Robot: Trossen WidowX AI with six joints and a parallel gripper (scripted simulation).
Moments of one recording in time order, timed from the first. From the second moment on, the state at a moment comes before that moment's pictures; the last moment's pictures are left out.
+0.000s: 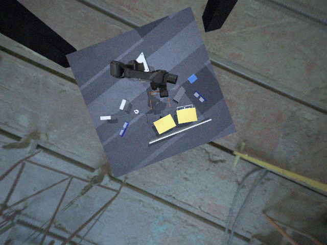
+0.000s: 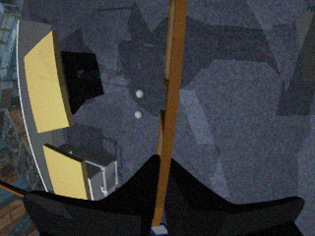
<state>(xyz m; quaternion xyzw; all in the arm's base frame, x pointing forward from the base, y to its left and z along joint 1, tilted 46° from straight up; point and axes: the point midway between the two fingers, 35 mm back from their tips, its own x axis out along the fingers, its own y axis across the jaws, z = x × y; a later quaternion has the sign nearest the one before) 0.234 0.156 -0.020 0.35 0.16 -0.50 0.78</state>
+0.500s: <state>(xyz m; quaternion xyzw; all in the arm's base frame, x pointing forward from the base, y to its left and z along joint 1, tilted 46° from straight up) 0.185 0.202 -0.054 0.36 0.15 -0.42 0.82</state>
